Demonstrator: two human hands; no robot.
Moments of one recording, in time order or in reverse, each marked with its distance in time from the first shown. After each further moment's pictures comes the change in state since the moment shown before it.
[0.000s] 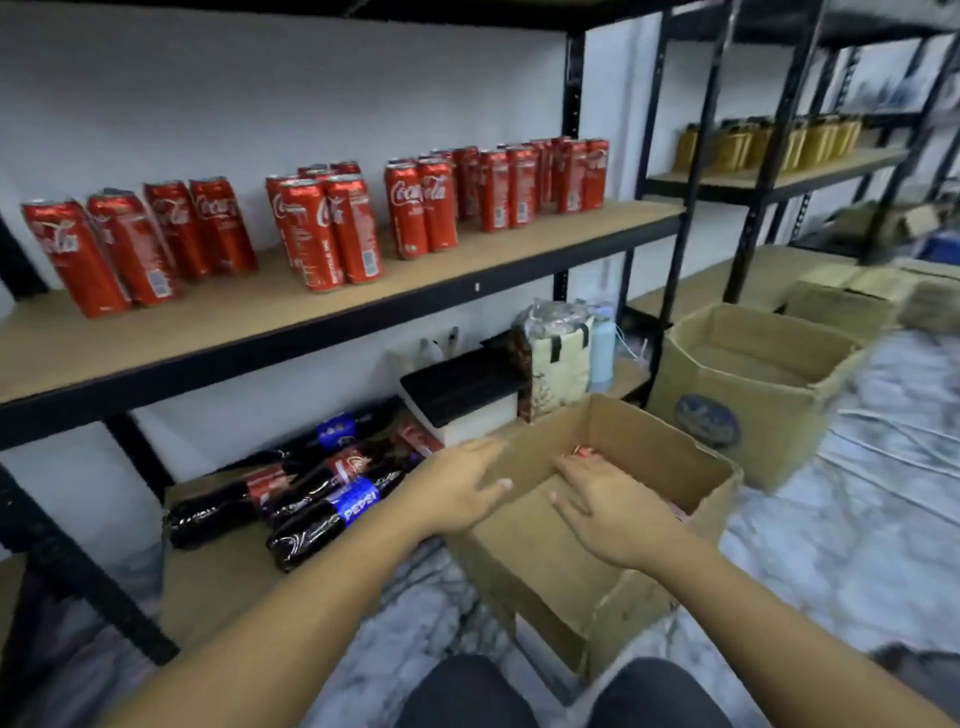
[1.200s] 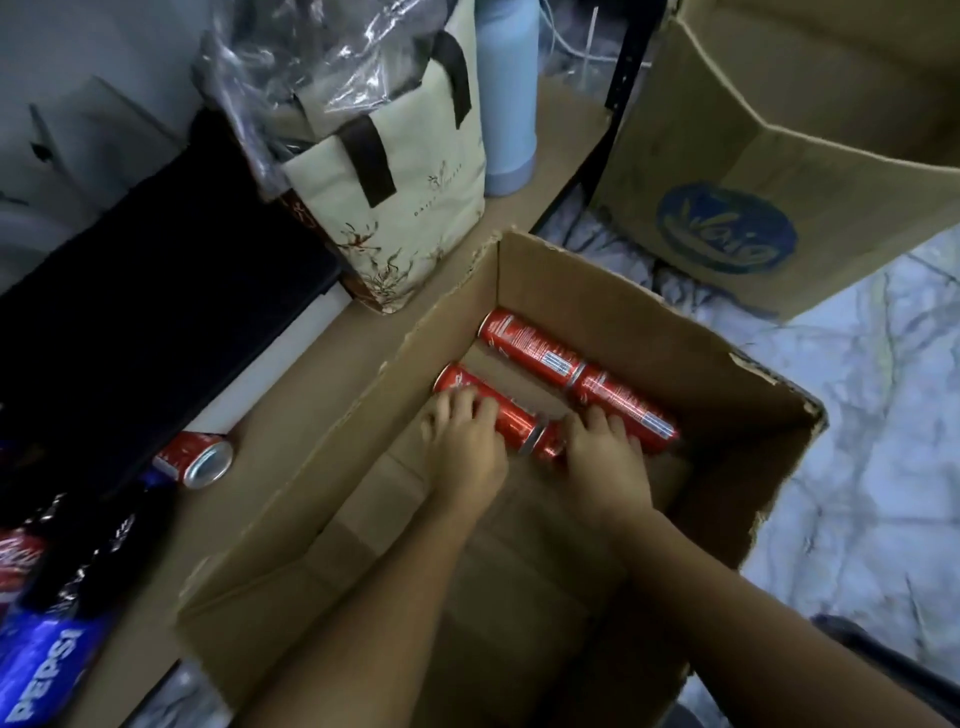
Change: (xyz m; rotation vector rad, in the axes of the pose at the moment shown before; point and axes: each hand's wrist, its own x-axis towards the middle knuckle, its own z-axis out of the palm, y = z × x) left_hand 0.328 -0.053 0.347 -0.060 -0.137 -0.177; right_hand 0.196 0.281 0.214 0.024 -0.378 0.721
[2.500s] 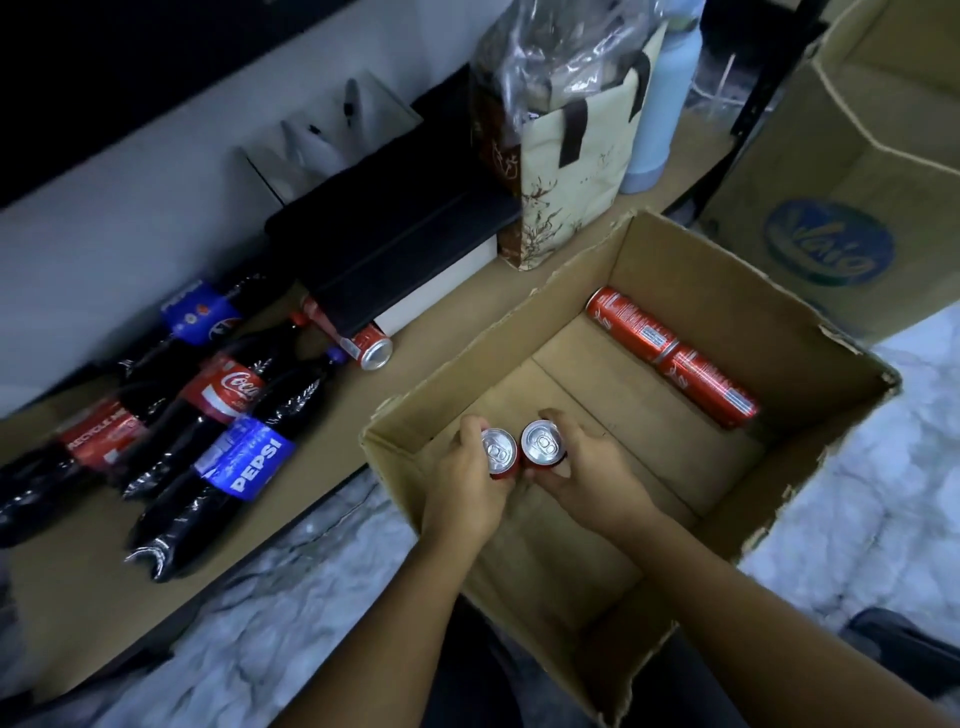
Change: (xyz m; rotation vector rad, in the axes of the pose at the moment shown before) left_hand -0.174 -0.058 -0.086 -0.426 0.029 -0.396; right_hand -0.104 -0.079 0.041 0.524 0.012 -0.470
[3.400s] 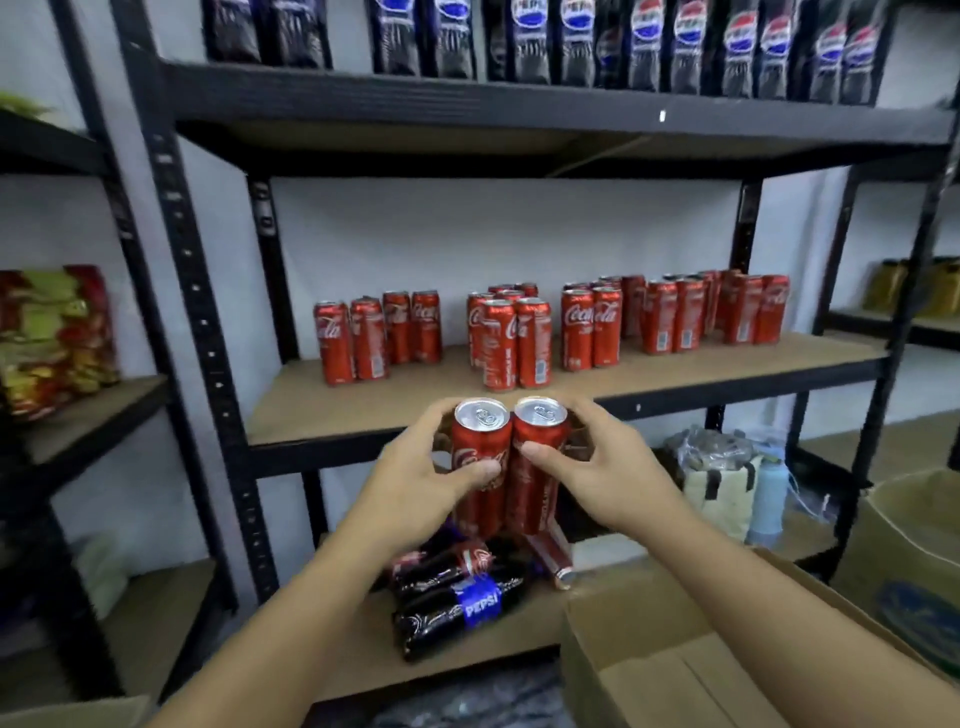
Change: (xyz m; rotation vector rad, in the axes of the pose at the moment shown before) left_hand -0.346 0.026 -0.359 -0.300 0.630 0.525; right_hand -0.237 -0.402 -0.077 0.110 0.193 -0.840
